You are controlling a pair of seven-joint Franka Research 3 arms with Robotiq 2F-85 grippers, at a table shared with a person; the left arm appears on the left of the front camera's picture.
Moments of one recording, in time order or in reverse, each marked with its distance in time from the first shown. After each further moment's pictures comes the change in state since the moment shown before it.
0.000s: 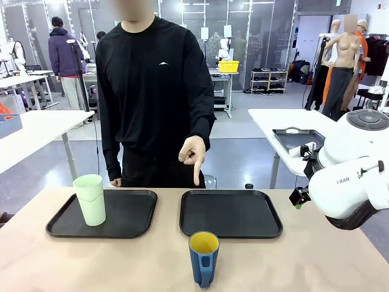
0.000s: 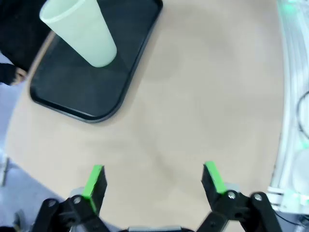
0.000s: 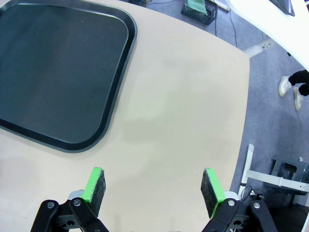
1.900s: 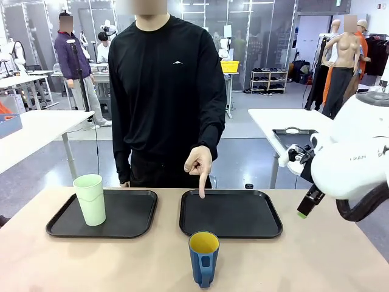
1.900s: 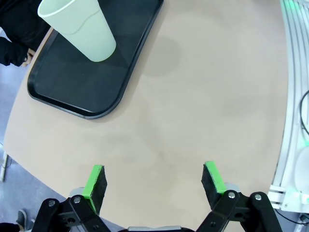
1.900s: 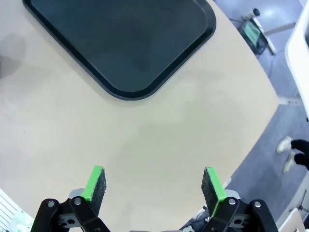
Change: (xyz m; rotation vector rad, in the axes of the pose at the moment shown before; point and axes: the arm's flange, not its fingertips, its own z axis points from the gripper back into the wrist) left arm 0.002 -0.003 -0.003 0.009 0.032 0.001; right arm -0.010 0.001 0.037 0.175 0.060 0.497
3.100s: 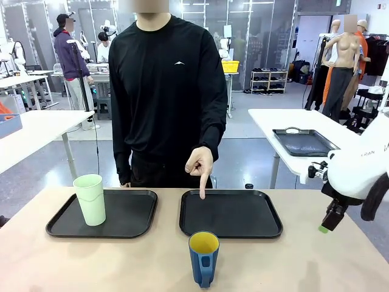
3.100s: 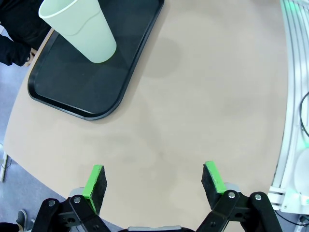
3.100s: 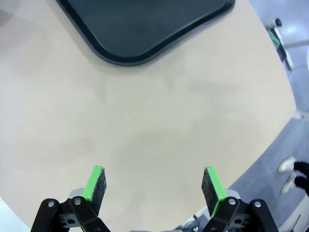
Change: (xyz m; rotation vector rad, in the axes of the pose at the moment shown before) left arm 0.001 0.000 0.000 0.001 -0.006 0.003; right arm -0.047 -0.043 -0.048 0.085 -0.007 0.136
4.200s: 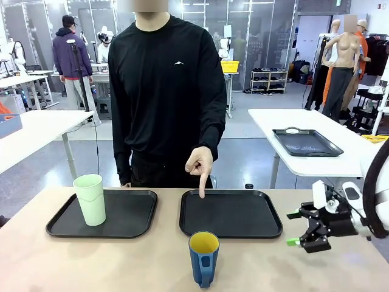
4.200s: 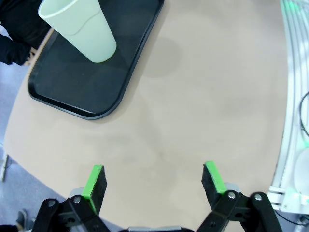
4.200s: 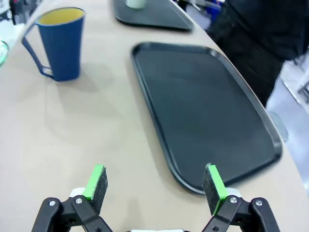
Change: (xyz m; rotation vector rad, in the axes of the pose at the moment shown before) left arm 0.000 0.000 0.000 0.000 0.001 0.000; right arm -0.036 0.043 -0.086 0.232 -0.827 0.289
